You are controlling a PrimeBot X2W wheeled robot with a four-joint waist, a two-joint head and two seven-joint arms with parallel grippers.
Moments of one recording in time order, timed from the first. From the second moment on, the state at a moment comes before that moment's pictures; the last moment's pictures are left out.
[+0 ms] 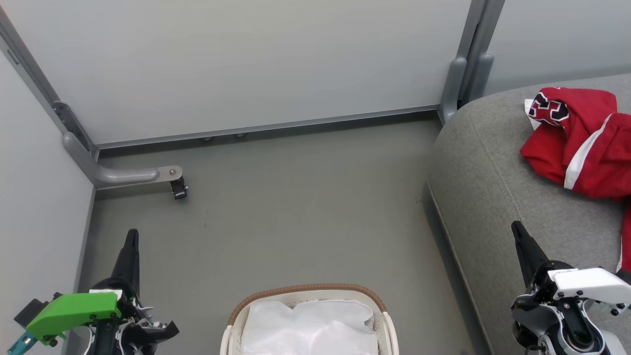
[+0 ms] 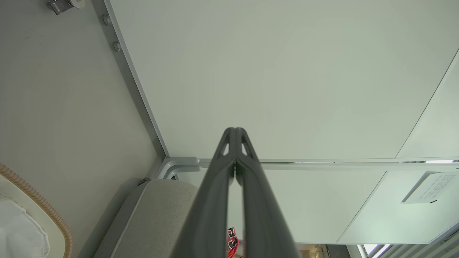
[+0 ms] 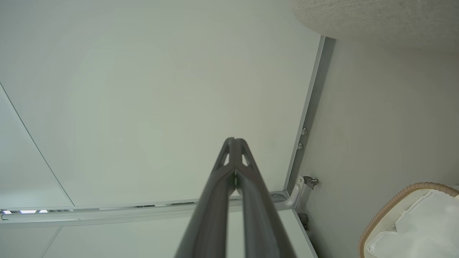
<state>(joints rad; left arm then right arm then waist) -0.10 0.05 0.11 0.24 -1.61 -0.13 0.11 -0.11 -0.05 -0.11 0.25 1.61 0.13 0.12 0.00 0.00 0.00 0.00</state>
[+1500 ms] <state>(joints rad) -0.10 0.05 0.11 0.24 -1.61 -0.13 0.11 -0.11 -0.05 -0.11 0.24 1.61 0.13 0.12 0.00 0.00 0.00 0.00</state>
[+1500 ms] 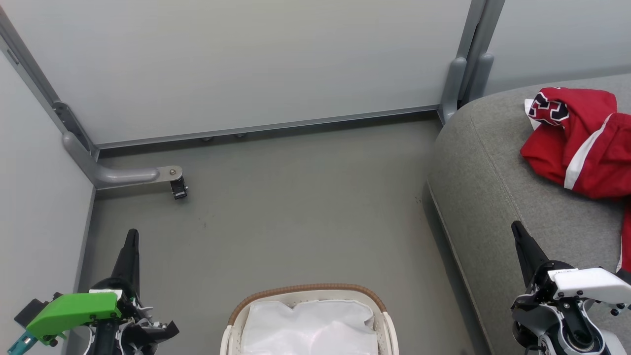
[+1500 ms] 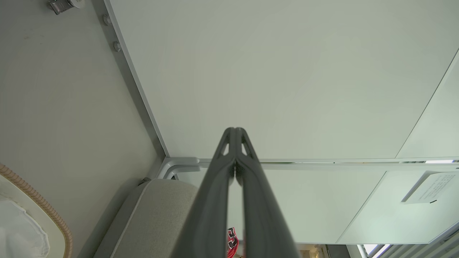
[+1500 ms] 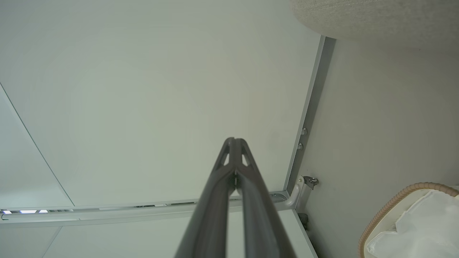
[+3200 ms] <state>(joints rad) -0.10 0.05 0.11 0.24 -1.61 -0.13 0.11 -0.11 -0.05 -0.11 0.24 1.61 0.13 0.12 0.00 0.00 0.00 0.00</state>
